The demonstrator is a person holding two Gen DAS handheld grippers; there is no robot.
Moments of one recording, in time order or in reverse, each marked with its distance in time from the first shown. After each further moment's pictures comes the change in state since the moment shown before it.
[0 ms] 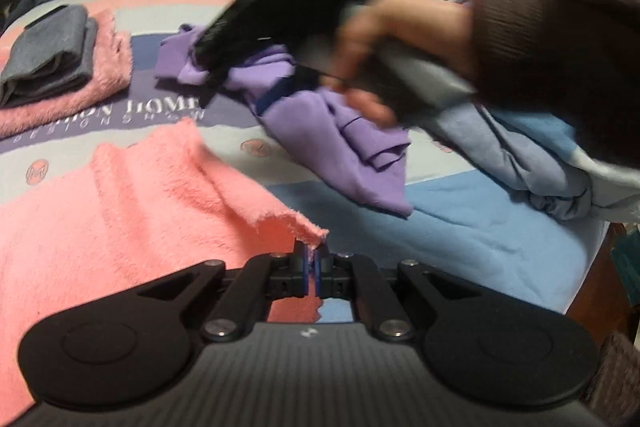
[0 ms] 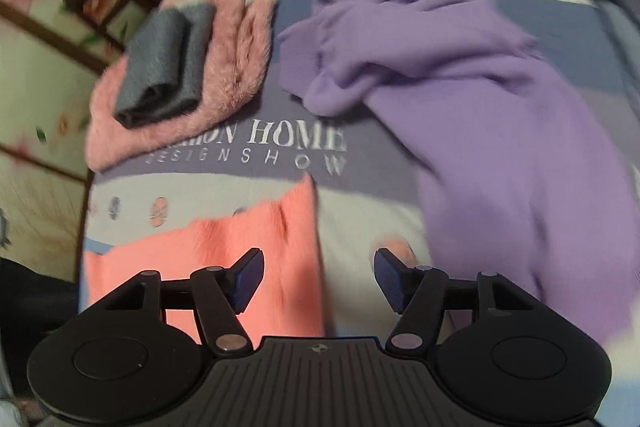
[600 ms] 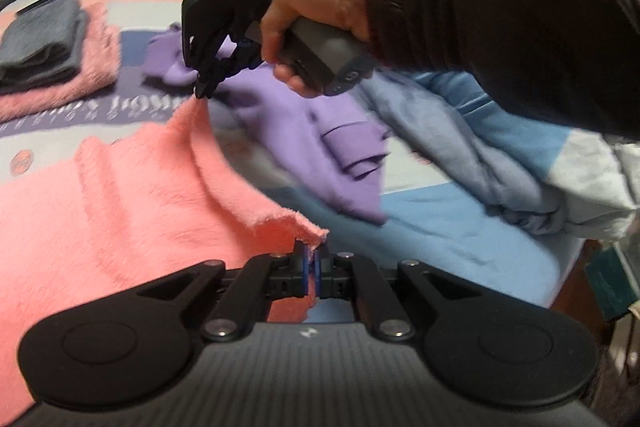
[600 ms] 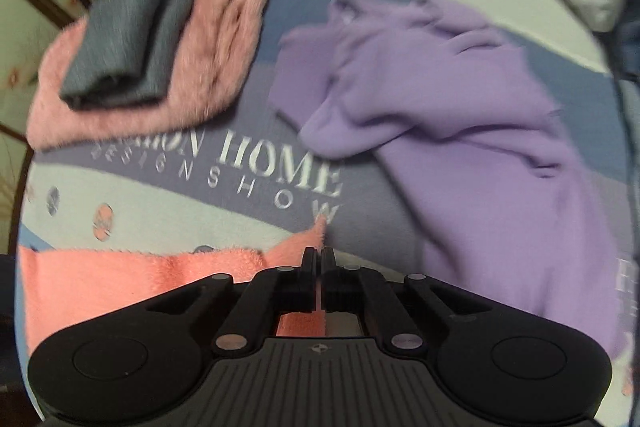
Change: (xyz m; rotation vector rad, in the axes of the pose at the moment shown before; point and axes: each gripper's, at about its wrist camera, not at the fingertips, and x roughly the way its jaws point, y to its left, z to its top) left arm -0.015 0.002 0.008 -0.022 -0.031 -0.107; right arm -0.011 0.025 0.027 -0.085 -0.023 -0.212
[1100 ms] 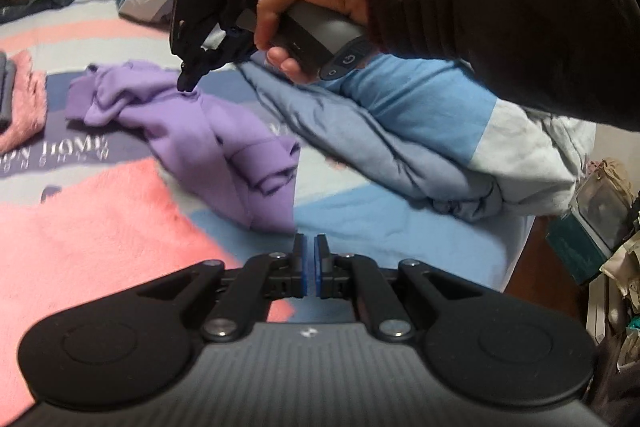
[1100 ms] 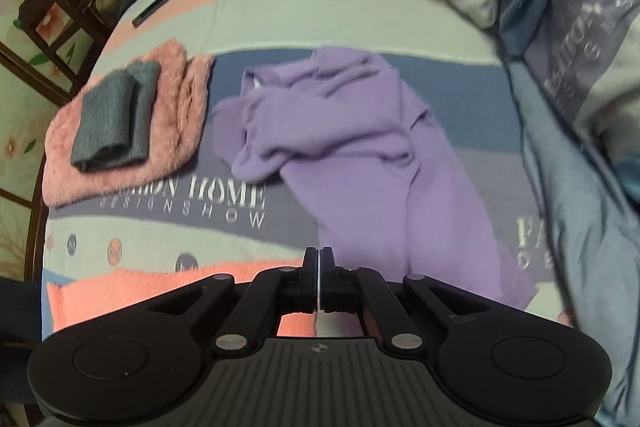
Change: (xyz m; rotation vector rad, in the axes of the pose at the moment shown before) left arm -0.014 -0.051 -0.002 0.120 -0.003 -0.134; right arm -0.070 -0.061 -0.026 0.153 -0.059 0.007
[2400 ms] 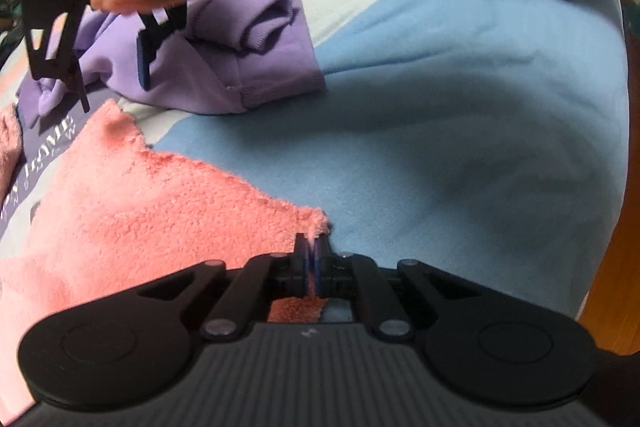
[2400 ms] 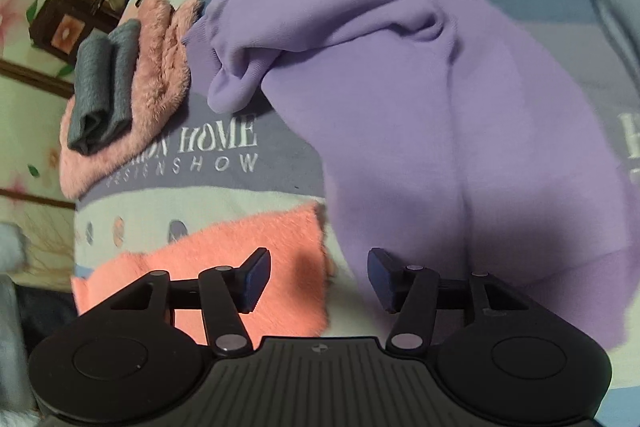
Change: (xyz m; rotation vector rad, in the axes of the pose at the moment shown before) left arm 0.164 -0.026 -0.062 0.421 0.378 0.295; right arm 0.106 -0.048 -0.030 0.150 0.114 0.245
